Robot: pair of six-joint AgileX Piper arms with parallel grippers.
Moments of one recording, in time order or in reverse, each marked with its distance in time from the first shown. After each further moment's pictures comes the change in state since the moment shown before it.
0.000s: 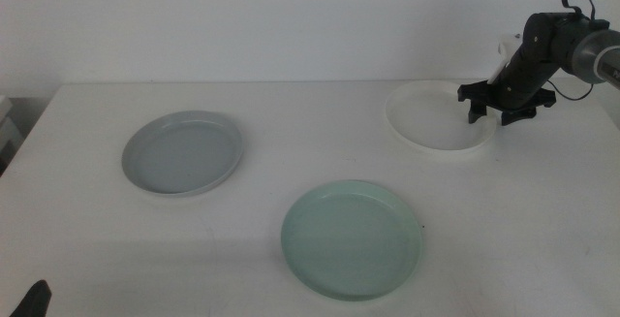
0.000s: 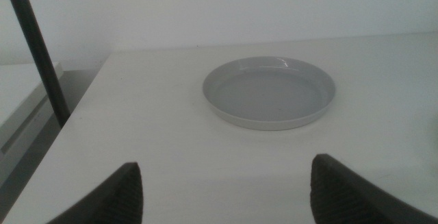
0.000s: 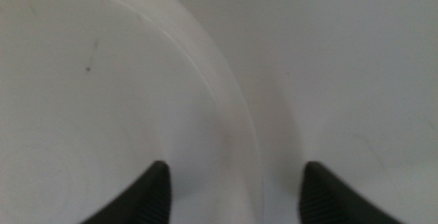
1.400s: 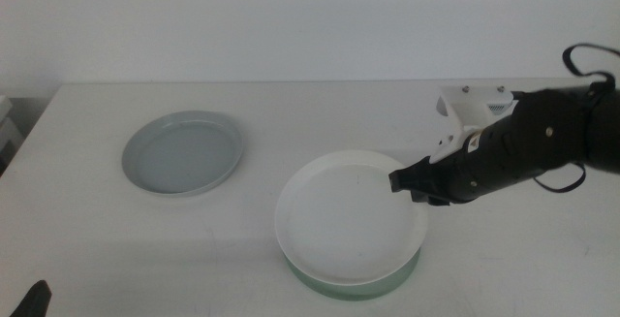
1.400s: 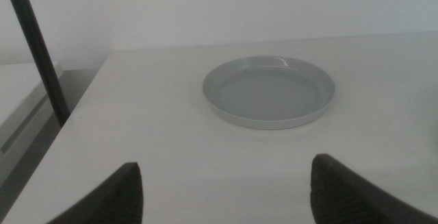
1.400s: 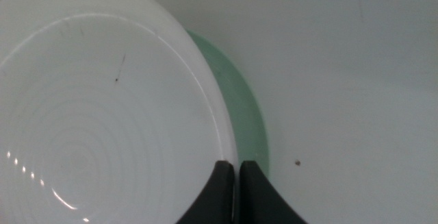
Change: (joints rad) left arm 0.000 0.000 0.000 0.000 0.002 0.000; right arm 0.413 -0.788 1.047 0.184 -0.392 -0.032
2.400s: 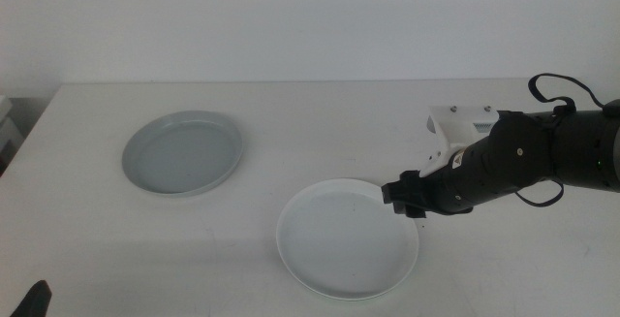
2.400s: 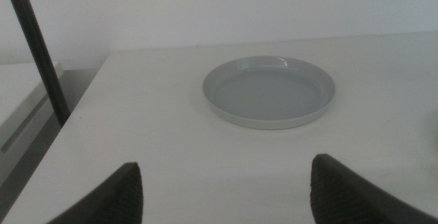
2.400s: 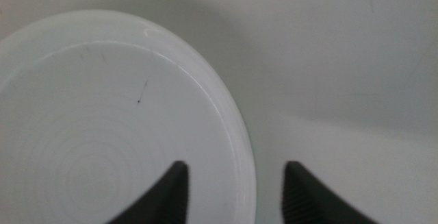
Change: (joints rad) left arm 0.000 0.000 0.000 0.000 0.000 0.000; right arm 0.003 0.102 0.020 0.011 -0.110 0.001
